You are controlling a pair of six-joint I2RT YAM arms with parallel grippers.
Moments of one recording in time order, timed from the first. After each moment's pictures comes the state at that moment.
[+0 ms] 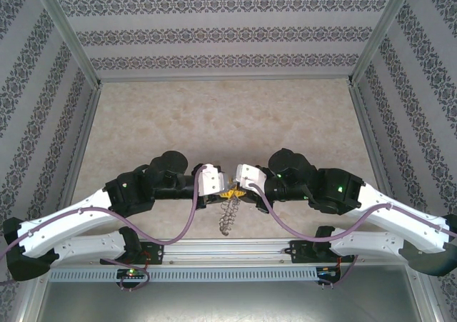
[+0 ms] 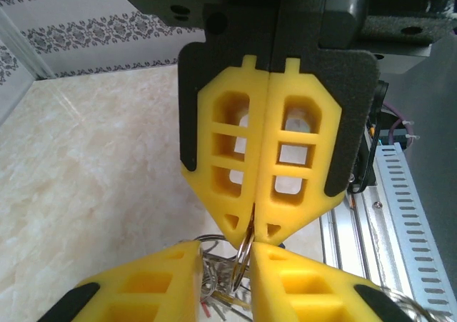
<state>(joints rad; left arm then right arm) -1.05 0.96 0.99 -0.47 0.25 0.34 1.12 0.95 1.12 -0.80 -0.17 -0.24</state>
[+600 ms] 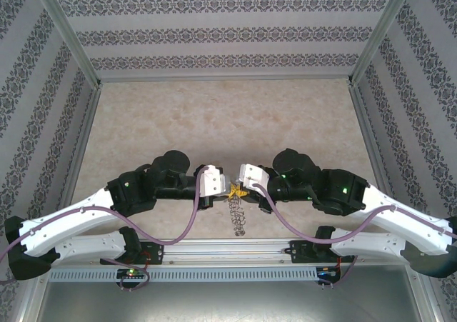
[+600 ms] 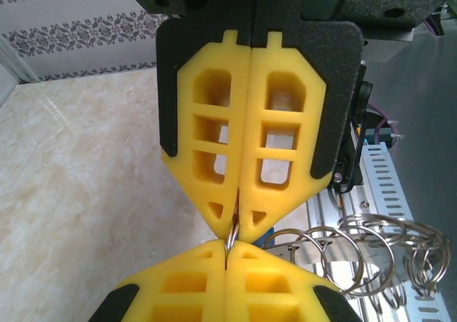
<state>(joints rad) -1.05 0.97 0.99 -0.47 0.29 0.34 1.12 0.92 1.11 -0.79 -0.17 -0.24</state>
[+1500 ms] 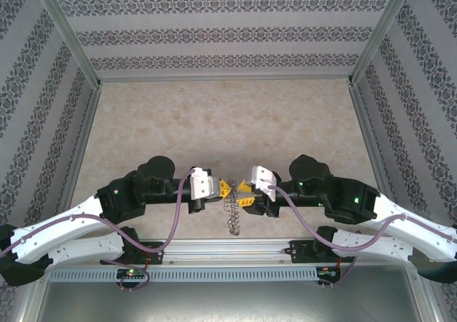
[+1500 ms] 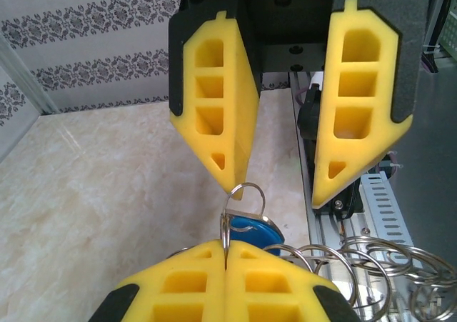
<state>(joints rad) -1.05 0.86 0.91 -0.37 0.29 0.31 1.14 0.80 1.00 -0.63 -0.25 -0.12</state>
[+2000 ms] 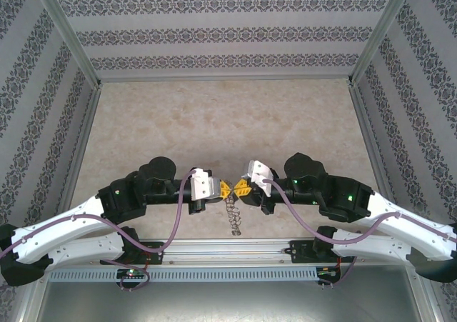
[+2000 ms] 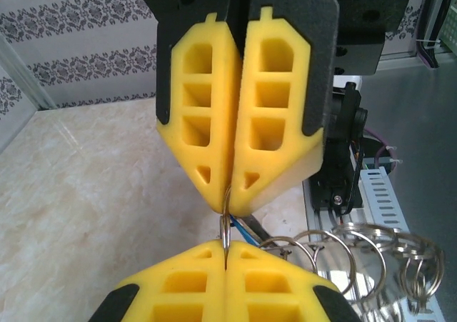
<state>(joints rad) -1.05 0.86 0.89 -0.36 0.29 0.31 1.13 0.83 1.00 -0.60 -0.20 -0.07</state>
